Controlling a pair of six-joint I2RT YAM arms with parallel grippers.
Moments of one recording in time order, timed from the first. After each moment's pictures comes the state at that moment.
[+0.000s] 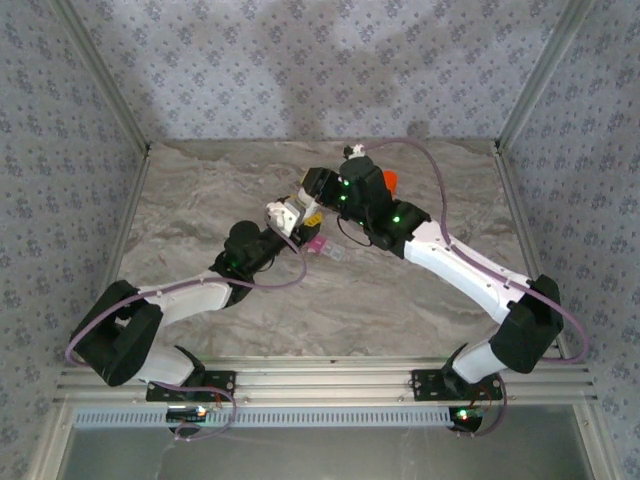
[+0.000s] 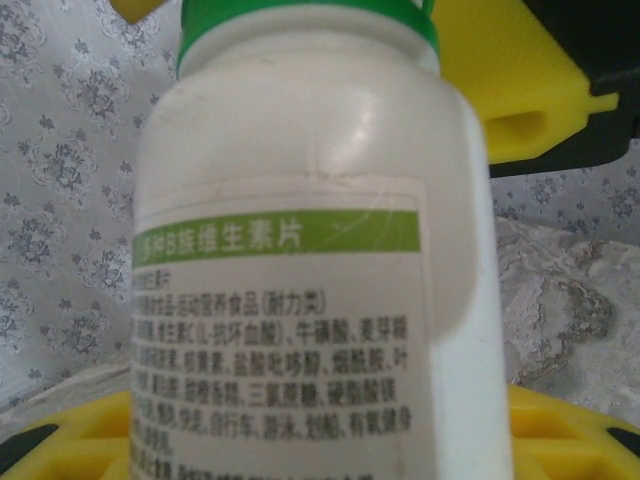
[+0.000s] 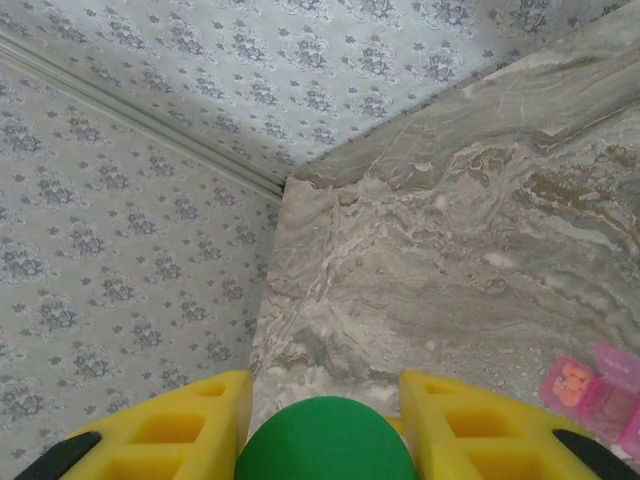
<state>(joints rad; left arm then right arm) -0.69 1.40 0.61 0.82 0.08 0.12 0.76 1.48 1.34 -0.19 0.11 0.92</state>
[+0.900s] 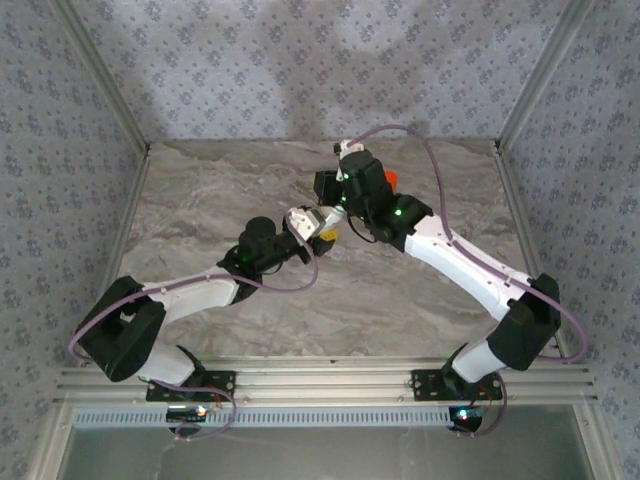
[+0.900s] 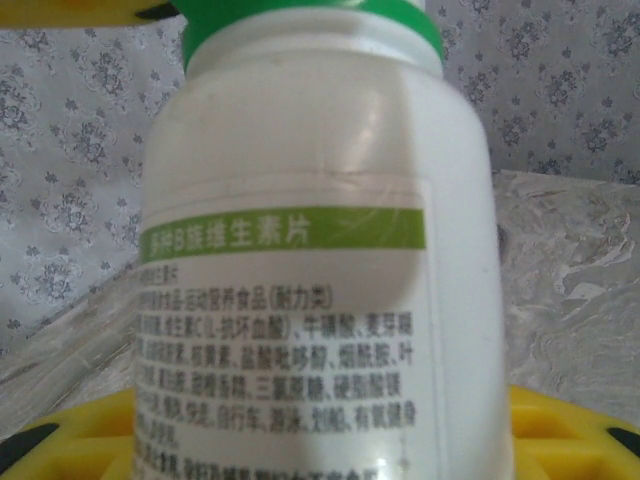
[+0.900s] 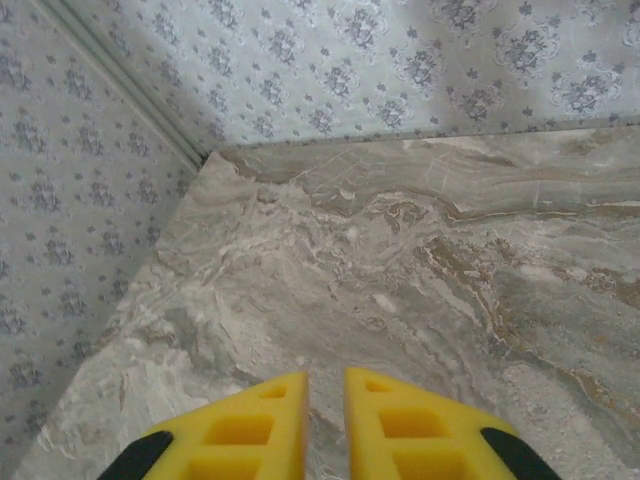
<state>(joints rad) -0.74 1.43 0.69 0.63 0.22 0.18 0.75 1.51 1.42 -0.33 0.14 0.51</state>
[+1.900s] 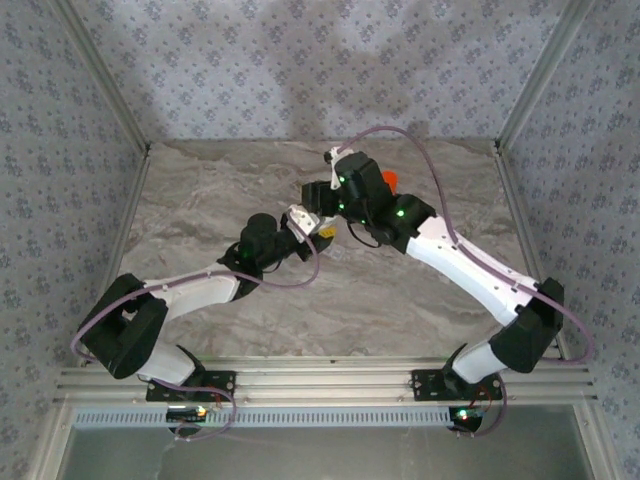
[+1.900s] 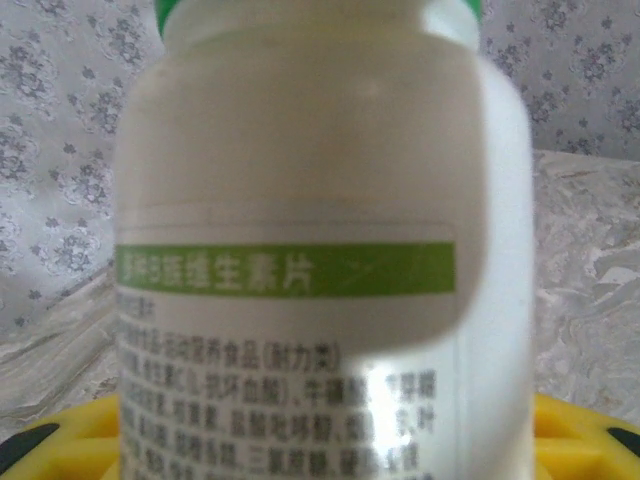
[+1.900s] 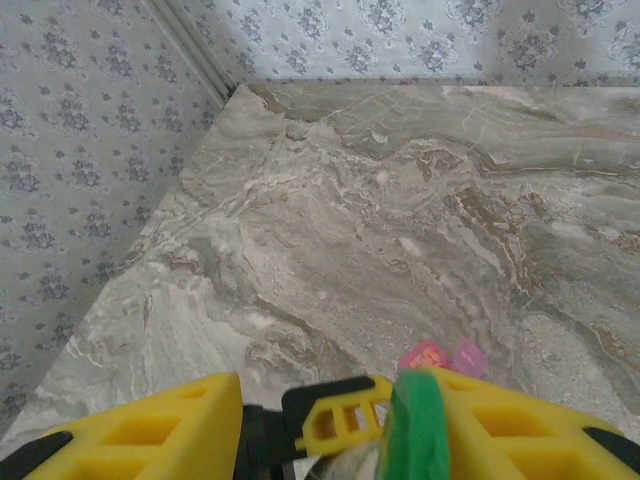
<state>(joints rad) -0.72 1.45 0.70 0.60 0.19 0.18 0.79 1.47 1.48 -0.49 0.09 0.47</state>
